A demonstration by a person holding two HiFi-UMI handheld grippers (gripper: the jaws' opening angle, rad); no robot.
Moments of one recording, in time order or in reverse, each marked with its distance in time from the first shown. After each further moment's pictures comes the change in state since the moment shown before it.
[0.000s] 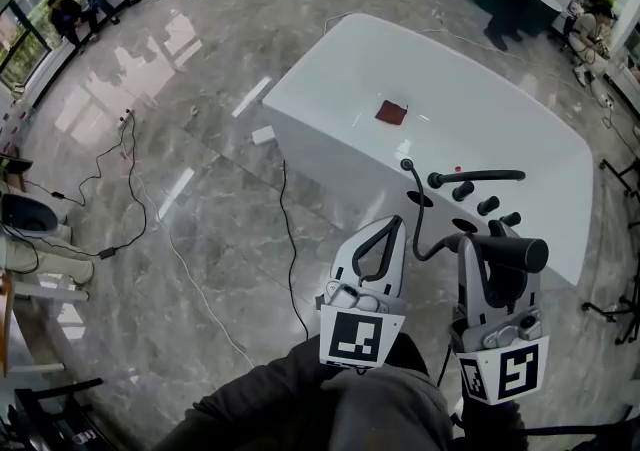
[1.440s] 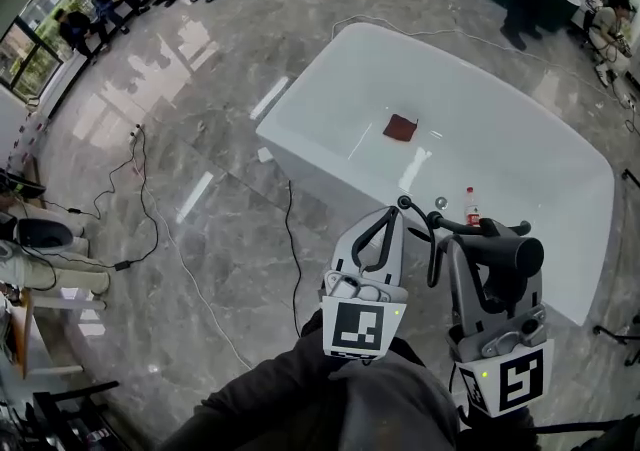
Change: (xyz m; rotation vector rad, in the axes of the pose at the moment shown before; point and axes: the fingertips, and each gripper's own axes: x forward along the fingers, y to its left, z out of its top) left arm 0.155 0.024 -0.006 0.041 0.075 0.072; right arm 0.101 -0.099 -0.006 0.060 -0.029 0.117
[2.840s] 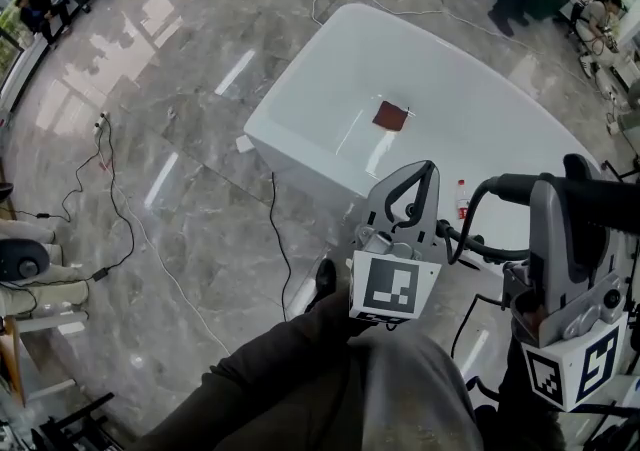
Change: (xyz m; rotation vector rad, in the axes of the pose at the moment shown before) left arm 0.108 0.098 0.009 -0.104 -0.090 -0.129; right arm 0.154 -0.015 0.067 -0.126 -0.054 -0.014
